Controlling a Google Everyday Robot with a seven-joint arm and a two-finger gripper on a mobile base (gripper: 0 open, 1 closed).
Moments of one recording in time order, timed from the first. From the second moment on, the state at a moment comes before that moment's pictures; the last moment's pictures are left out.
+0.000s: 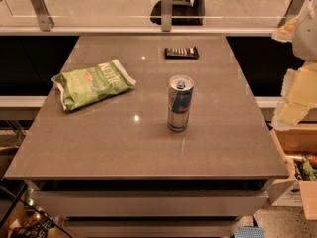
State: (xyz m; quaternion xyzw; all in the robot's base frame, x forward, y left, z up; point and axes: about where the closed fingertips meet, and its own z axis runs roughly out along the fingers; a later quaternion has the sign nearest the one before) arm 0.438 -0.214 0.986 -0.60 0.78 -0.05 0.17
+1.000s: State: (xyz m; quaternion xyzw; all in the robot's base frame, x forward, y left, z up) arm 0.480 -0.199 0.994 -0.61 0.77 -0.09 0.17
